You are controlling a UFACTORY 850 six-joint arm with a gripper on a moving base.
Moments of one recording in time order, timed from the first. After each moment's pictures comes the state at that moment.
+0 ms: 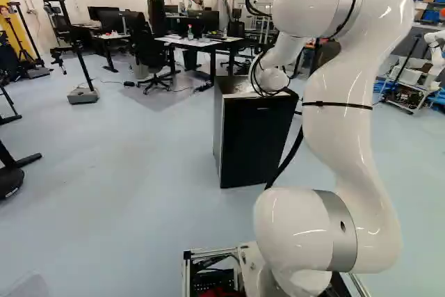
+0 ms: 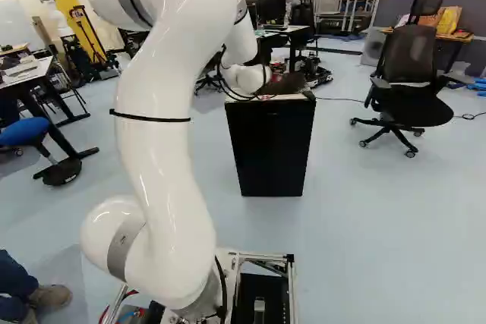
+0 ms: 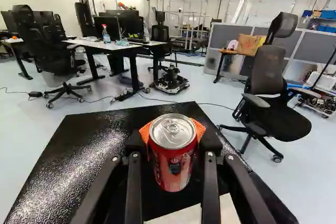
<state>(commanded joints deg) -13.2 -29.5 -64.5 2.4 45.6 -5.2</state>
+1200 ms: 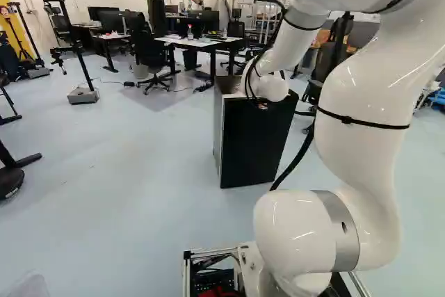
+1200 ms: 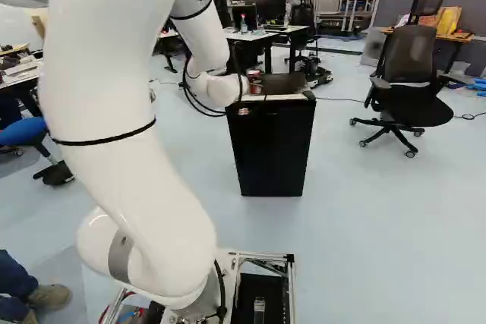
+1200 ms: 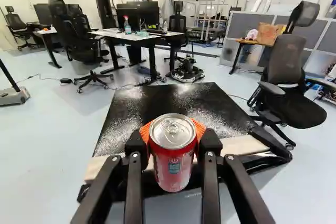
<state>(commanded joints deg) -7.6 -10.3 -39.5 1.4 47.4 -3.0</state>
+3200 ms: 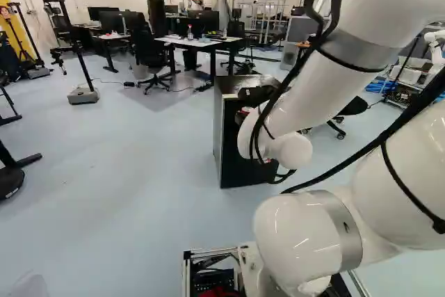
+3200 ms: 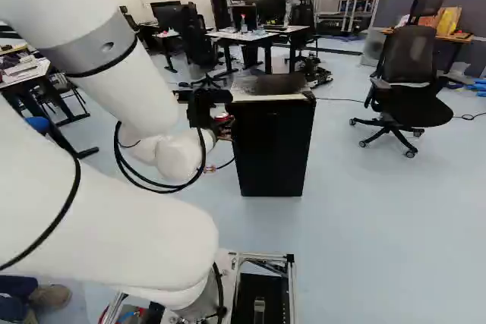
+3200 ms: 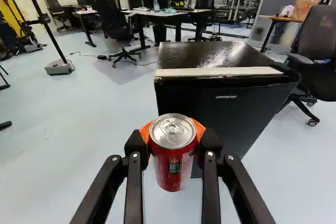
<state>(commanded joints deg) 0.0 16.0 -5.0 0.0 50.0 0.0</state>
